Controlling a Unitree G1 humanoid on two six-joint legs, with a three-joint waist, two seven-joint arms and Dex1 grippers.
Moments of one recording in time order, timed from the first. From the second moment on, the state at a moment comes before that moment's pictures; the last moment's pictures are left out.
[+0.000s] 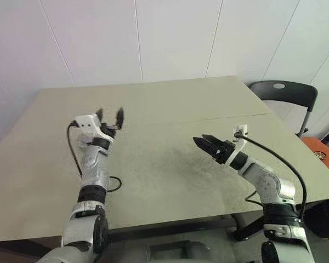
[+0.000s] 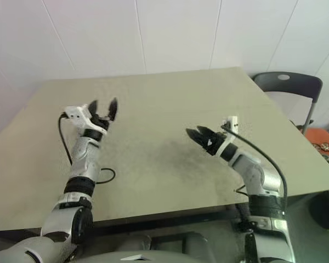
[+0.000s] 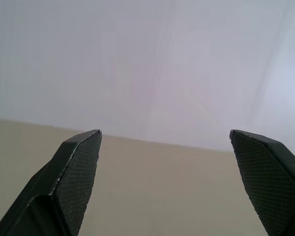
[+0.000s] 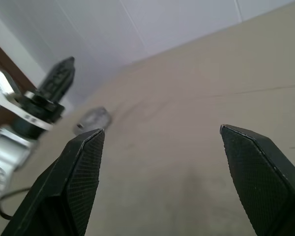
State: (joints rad) left arm -0.52 0.15 0.22 0.63 -0.38 -0.32 -0.50; right arm -0.32 -0.37 -0.18 0.11 0.62 0.58 0.76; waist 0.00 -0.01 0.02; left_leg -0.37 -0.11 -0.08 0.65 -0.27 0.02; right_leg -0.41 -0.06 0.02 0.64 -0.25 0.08
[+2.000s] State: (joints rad) left arm -0.20 0.34 -0.02 0.06 -0.38 0.02 -0.90; right arm -0.24 -0.49 -0.05 -0.01 0.42 0.32 0.91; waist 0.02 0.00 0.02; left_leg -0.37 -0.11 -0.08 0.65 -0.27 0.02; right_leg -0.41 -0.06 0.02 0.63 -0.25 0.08
